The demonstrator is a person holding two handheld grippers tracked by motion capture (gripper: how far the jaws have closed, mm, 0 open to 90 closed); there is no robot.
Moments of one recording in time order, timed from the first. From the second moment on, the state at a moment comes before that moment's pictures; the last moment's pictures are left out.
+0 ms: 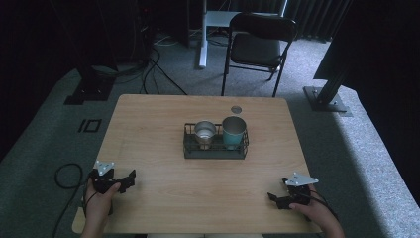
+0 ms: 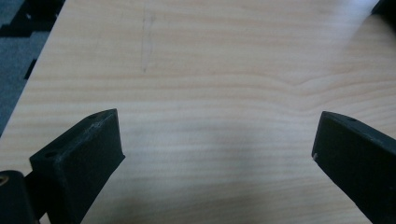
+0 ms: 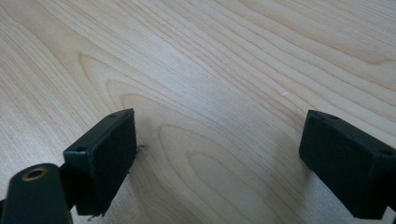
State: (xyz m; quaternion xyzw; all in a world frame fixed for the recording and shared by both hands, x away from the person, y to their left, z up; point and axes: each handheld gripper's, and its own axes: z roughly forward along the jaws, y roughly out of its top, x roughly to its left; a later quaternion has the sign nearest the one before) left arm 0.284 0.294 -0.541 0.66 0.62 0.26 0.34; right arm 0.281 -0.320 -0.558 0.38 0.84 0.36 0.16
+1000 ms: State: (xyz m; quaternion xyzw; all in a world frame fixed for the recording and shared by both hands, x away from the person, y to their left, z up) left arm 0.289 0.299 -0.556 0.66 0.65 0.26 0.26; right arm 0.281 -0.320 -0.558 0.38 0.84 0.36 0.16
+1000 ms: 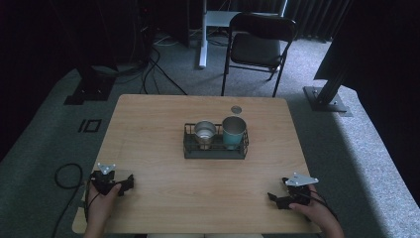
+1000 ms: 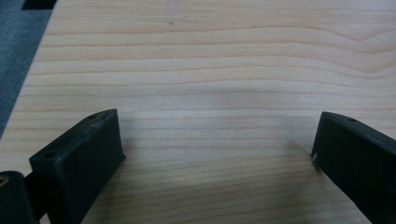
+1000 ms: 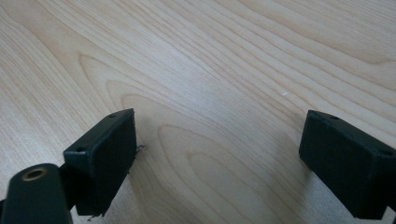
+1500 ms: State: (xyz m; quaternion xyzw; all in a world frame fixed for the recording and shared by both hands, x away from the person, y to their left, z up) left arm 0.291 0.299 -0.556 0.63 0.68 0.27 0.25; right arm 0.280 -0.319 -0.558 0.38 0.84 0.36 0.16
